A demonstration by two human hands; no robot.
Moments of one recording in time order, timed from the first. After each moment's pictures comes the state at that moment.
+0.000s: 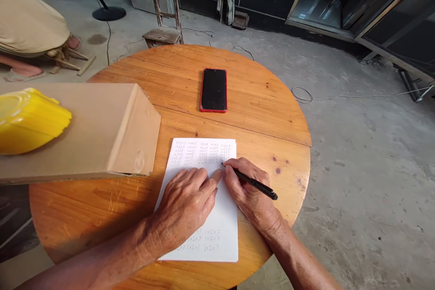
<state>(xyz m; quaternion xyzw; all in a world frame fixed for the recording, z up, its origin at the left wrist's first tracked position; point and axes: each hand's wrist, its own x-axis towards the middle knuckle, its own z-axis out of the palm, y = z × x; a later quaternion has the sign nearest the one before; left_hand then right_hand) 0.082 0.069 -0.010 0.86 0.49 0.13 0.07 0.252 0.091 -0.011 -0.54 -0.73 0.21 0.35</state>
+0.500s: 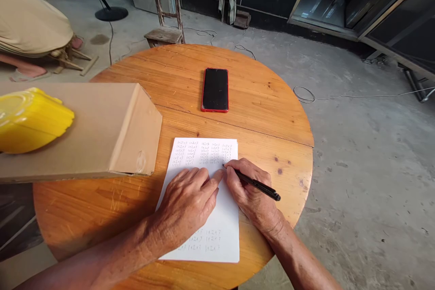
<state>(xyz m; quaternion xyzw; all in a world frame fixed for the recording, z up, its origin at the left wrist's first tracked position) 0.081 0.069 -0.010 0.86 0.49 0.13 0.08 0.254 0.091 -0.011 -0.54 -0.74 0.21 0.35</state>
